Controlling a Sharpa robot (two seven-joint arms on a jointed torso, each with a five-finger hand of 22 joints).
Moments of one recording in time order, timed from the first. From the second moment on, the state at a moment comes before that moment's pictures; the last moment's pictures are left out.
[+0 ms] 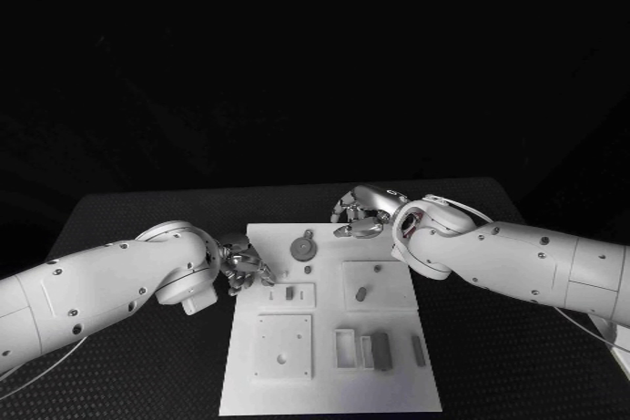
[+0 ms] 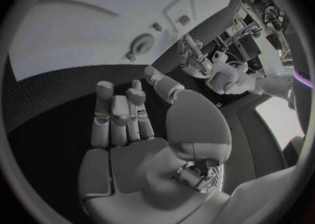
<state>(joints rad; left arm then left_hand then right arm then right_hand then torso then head) 1.33 -0.67 -0.15 1.39 -0.88 0.04 -0.47 0.91 0.05 0.59 -0.24 0.05 1.09 0.02 0.26 0.80 1.29 -0.08 0.90 0.63 1.14 -0.15 1.22 0.69 0.02 1.27 -0.24 0.61 1.31 1.26 -0.74 -0.08 1.40 -1.34 -0.37 -0.11 1.07 -0.14 0.62 -0.26 0.06 0.96 0.11 0.25 0.55 1.13 0.01 1.06 1.10 1.18 -0.09 1.46 0.92 0.25 1.09 0.01 0.92 1.31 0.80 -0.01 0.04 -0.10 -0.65</state>
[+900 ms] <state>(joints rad) 1.32 -0.67 -0.19 1.44 -0.99 -0.02 -0.54 0.91 0.05 0.60 -0.24 0.05 1.09 0.02 0.26 0.80 1.30 -0.09 0.93 0.64 1.15 -0.16 1.24 0.70 0.02 1.28 -0.25 0.63 1.31 1.26 -0.75 -0.08 1.40 -1.34 -0.37 -0.11 1.07 -0.14 0.62 -0.26 0.06 0.96 0.12 0.25 0.55 1.13 0.01 1.06 1.10 1.18 -0.09 1.46 0.92 0.25 1.09 0.01 0.92 1.31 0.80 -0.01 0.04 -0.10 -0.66</state>
